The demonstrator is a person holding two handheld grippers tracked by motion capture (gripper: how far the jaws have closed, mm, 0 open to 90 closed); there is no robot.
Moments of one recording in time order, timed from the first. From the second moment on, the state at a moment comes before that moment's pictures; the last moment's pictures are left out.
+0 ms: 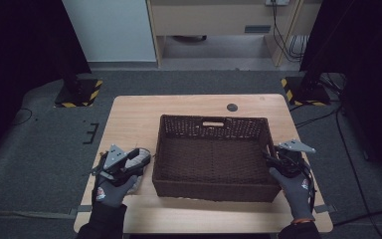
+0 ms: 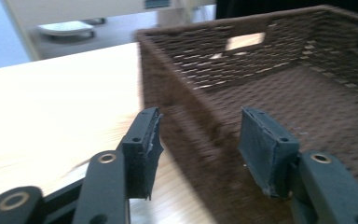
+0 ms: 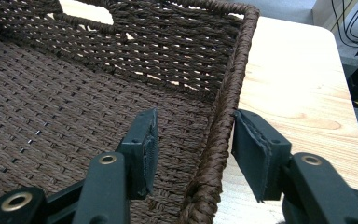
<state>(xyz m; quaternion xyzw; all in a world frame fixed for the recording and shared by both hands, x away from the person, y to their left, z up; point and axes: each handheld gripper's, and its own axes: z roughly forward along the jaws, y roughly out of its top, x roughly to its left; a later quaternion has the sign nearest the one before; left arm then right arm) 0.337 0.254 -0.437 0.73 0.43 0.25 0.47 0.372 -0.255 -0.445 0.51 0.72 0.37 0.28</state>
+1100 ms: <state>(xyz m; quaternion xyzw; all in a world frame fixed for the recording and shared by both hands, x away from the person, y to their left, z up) 0.355 0.285 -0.521 0.78 0.48 0.23 0.33 0.376 -0.252 -0.455 0.51 0.74 0.35 0.28</state>
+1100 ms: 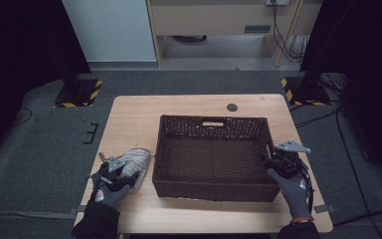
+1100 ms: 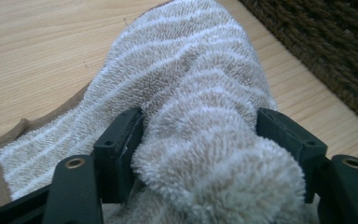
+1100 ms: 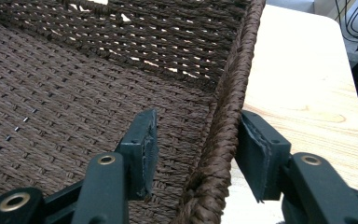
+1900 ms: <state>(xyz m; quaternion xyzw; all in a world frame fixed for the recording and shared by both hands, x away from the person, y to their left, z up) 0.370 0.297 -0.449 0.69 0.49 0.27 0.45 0.379 -0.251 -0.456 0.51 0.74 0.35 0.27</state>
